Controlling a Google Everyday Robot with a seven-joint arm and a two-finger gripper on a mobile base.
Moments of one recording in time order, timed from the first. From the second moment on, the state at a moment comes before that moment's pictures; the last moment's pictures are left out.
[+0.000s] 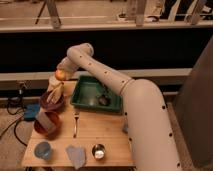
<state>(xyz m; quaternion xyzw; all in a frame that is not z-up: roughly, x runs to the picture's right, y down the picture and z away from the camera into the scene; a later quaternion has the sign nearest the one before) -0.255 -0.104 0.862 -0.02 -0.33 -0.30 0.89</state>
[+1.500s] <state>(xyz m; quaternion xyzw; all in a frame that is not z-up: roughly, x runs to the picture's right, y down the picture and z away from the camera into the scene) -0.286 -0.103 0.886 -0.02 -0.36 -0.33 0.87</state>
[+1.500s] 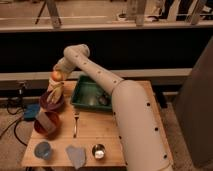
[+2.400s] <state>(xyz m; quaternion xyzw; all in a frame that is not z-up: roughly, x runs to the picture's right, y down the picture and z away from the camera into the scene) -0.306 -0.123 0.895 0.00 -0.37 -0.34 0.86</state>
